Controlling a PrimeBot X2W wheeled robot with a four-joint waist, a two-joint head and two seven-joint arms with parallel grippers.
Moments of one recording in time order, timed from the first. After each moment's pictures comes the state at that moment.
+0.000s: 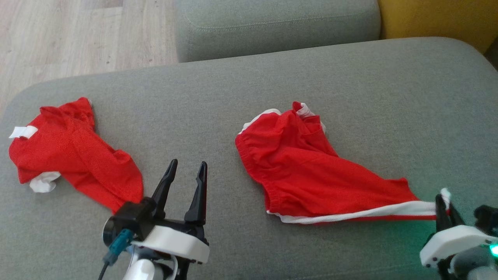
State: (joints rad) left arm 0.00 0.05 -0.35 0.08 -0.28 0.02 -0.26; right arm -0.01 -0.06 -0.24 0.39 0.13 0.13 0.04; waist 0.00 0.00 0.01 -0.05
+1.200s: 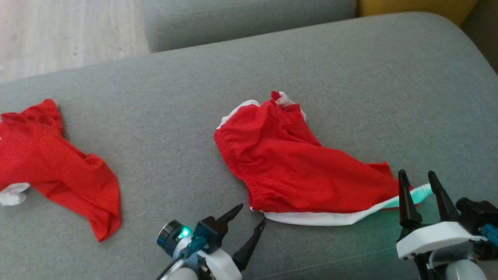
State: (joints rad) left arm -0.15 0.09 -0.68 0.48 -0.18 -0.12 -0.26; right arm 0.05 -0.04 -0.08 0.17 0.20 0.13 -0.07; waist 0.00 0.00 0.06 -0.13
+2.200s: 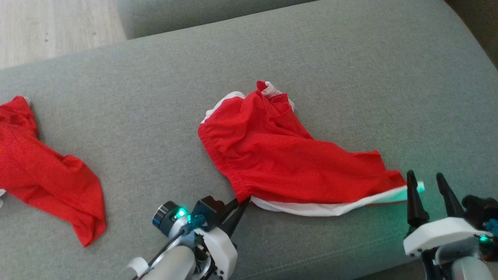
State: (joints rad) left arm -0.30 0.07 -0.72 0.63 -0.19 -0.13 -0.26; right arm 0.01 -0.04 -0.12 0.22 0.19 0.13 -0.06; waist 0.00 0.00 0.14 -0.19
